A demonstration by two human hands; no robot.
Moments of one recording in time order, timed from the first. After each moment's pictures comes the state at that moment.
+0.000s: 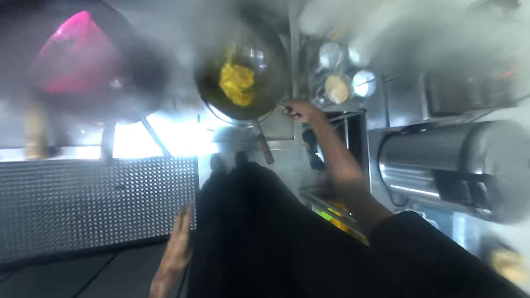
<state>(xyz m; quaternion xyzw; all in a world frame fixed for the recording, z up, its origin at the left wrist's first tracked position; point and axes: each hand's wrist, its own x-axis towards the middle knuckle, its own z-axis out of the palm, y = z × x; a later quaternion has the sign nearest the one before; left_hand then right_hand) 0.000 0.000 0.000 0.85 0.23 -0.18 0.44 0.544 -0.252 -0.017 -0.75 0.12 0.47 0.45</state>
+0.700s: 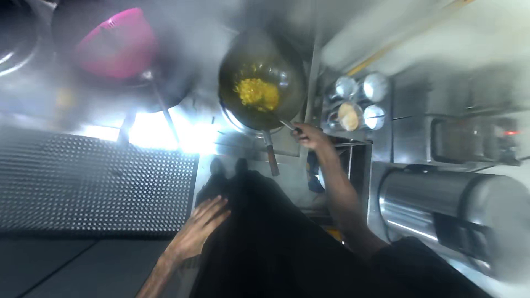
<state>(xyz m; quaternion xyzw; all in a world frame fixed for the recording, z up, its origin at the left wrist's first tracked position) 0.043 -0.018 -0.009 0.90 -0.11 0.02 0.42 0.502 -0.236 0.011 -0.71 0.15 0.48 0.49</state>
